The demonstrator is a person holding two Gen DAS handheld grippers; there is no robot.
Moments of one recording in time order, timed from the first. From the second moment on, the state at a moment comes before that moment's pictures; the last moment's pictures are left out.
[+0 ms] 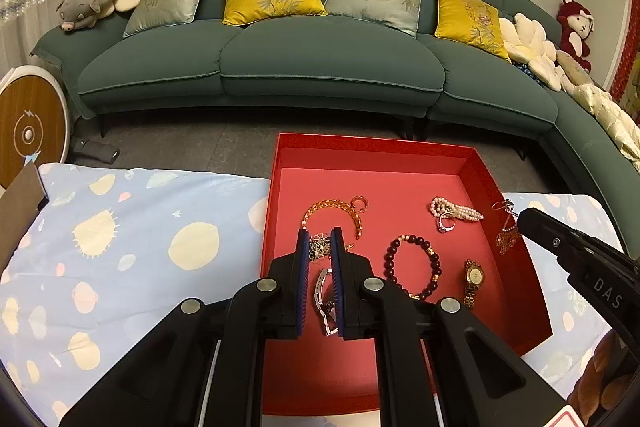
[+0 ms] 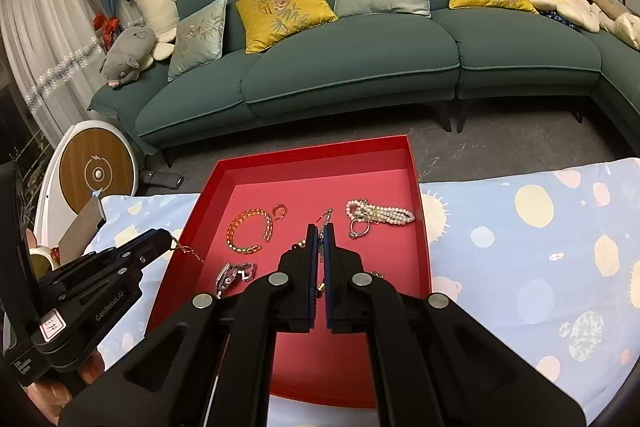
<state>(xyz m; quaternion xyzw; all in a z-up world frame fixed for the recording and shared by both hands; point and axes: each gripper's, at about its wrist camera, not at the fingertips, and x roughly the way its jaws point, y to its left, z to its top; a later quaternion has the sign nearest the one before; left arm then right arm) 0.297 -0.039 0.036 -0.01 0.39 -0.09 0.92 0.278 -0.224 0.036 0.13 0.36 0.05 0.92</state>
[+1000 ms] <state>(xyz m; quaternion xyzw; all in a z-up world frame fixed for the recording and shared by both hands) 0.321 -0.037 0.004 0.00 0.41 -0.07 0.91 0.313 -0.211 0.000 0.10 0.39 0.04 0.91</state>
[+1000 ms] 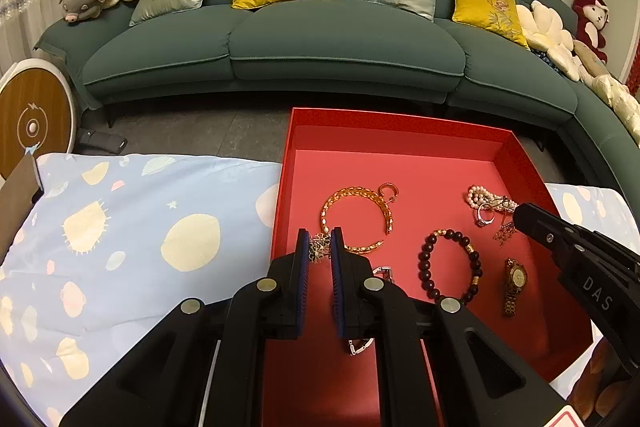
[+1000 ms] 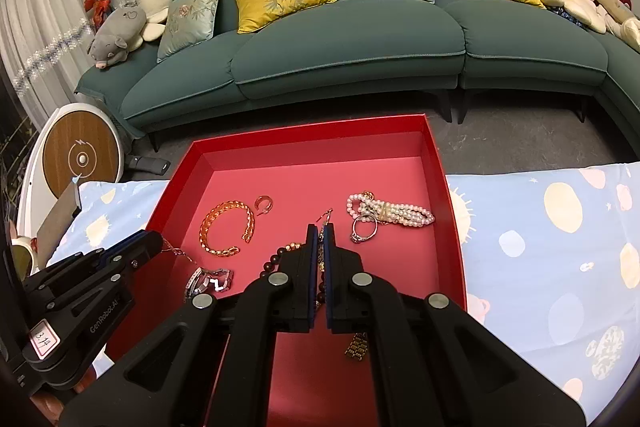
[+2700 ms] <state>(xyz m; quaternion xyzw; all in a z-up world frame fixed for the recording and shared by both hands) 0.166 -0.005 0.049 0.05 0.38 -0.05 0.92 0.140 -0.188 0.043 0.06 0.35 0.00 0.93</state>
